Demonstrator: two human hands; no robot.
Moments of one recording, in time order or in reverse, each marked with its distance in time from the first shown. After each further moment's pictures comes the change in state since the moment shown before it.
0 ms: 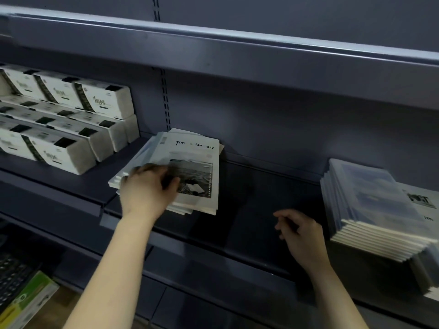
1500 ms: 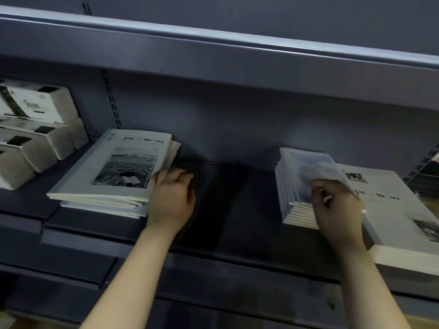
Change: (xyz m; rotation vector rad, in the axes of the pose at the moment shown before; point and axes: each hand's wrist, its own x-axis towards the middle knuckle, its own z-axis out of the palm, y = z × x) left_hand -0.026 0.105 0.058 -0.102 0.085 0.406; right_hand -0.001 0.001 -0.133 -0.511 0.407 -0.143
